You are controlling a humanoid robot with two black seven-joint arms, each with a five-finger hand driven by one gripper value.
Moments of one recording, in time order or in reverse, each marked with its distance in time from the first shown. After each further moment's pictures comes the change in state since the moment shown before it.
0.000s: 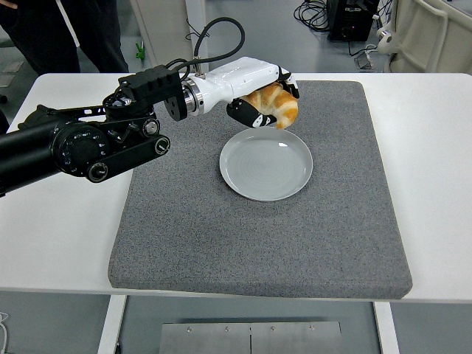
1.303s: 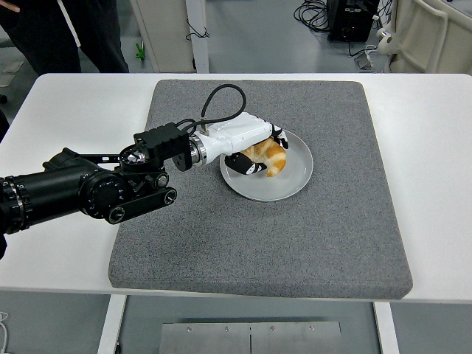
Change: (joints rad) left arm 0.103 -0.081 0.165 0.085 0.030 0.142 -0.004; right arm 0.000 0.000 0.000 0.000 0.000 0.000 0.000
